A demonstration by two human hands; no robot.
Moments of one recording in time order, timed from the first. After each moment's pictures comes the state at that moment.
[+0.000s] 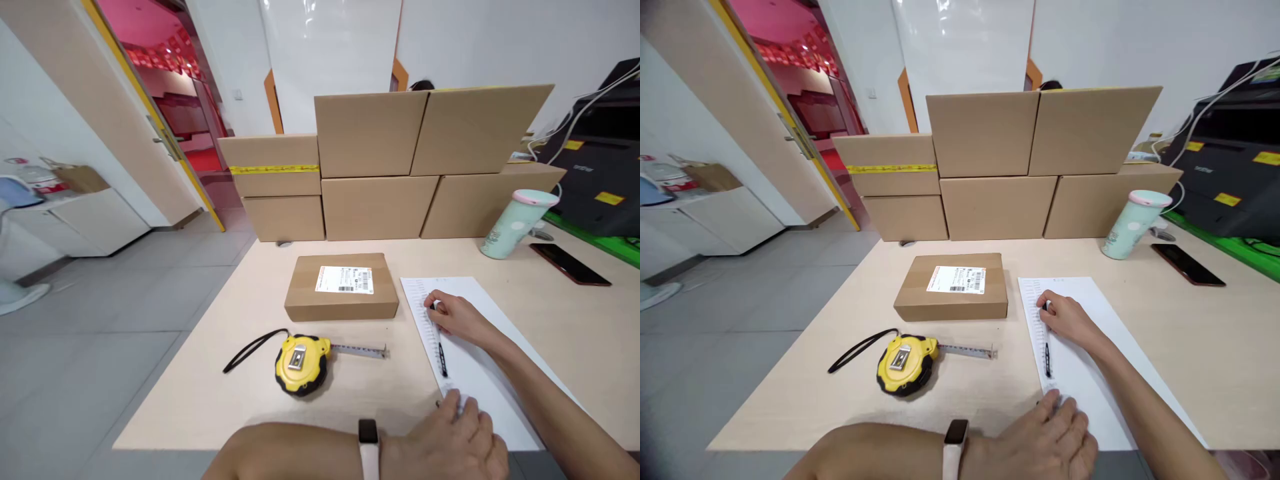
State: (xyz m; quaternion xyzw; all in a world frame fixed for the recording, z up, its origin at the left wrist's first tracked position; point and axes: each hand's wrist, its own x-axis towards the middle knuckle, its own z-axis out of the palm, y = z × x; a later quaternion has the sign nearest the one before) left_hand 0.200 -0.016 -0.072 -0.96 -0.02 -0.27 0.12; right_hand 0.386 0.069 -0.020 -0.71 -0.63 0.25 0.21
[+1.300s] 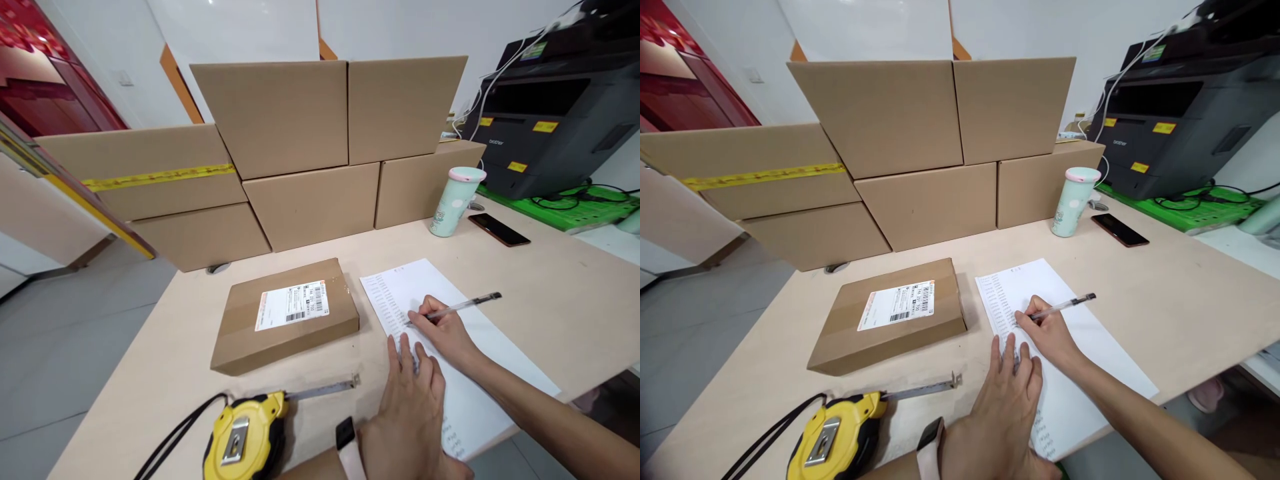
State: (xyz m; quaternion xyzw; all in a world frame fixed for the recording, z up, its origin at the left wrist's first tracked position) left_hand 0.214 0.029 -0.046 -0.99 -0.13 -0.06 0.00; right_hand 0.383 0.036 -0.056 -0.68 -0.40 0.28 0.55
